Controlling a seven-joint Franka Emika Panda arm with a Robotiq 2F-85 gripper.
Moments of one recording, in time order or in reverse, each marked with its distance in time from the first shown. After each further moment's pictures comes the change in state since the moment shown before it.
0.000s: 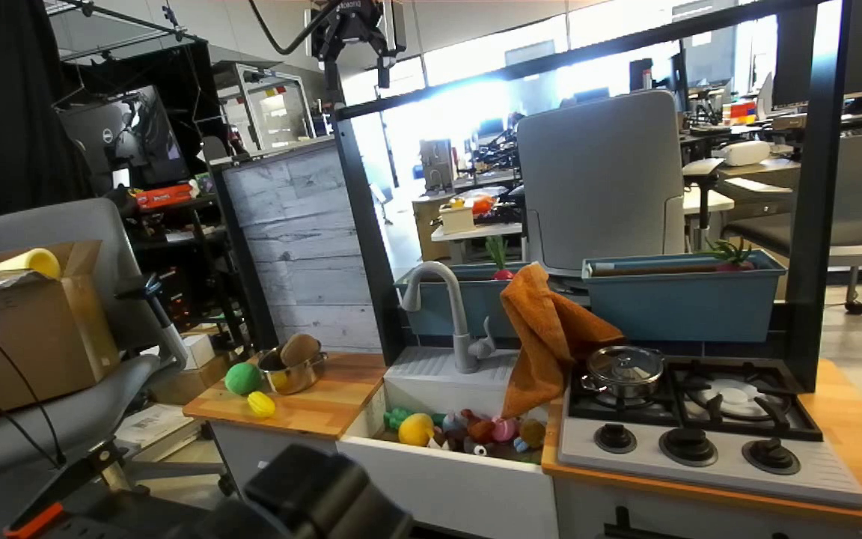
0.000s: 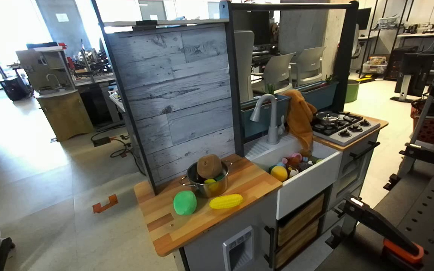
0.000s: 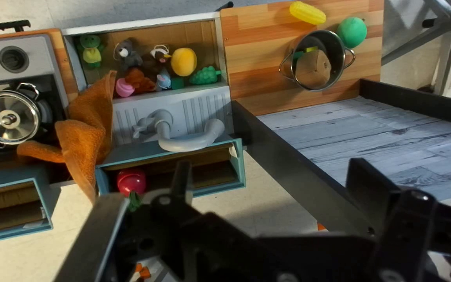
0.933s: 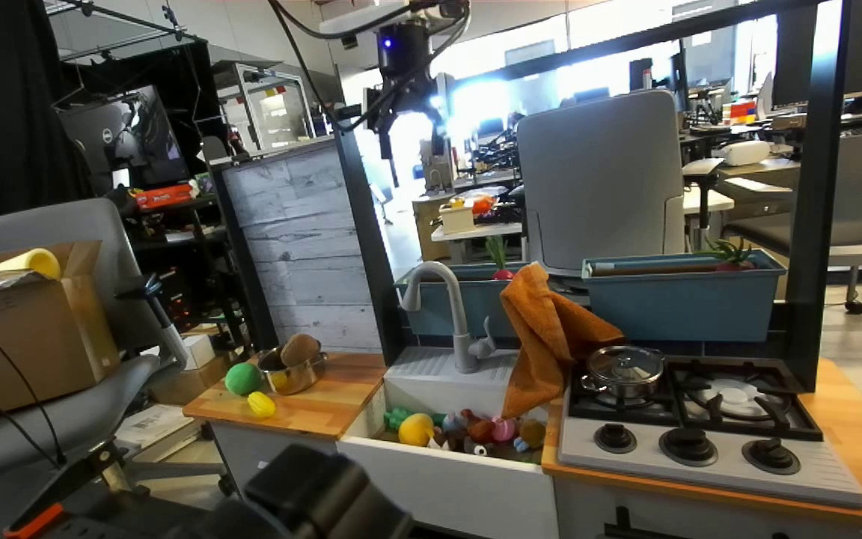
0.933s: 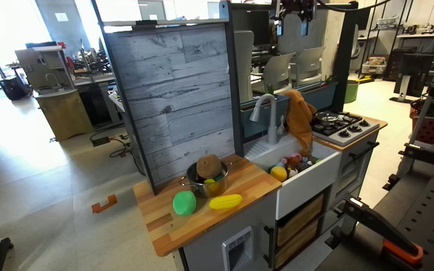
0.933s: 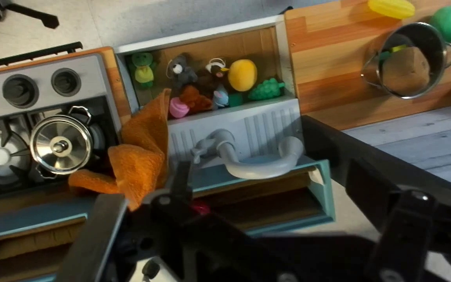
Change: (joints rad) arm -0.013 0.199 -0.046 0.082 -0.093 0.030 0.023
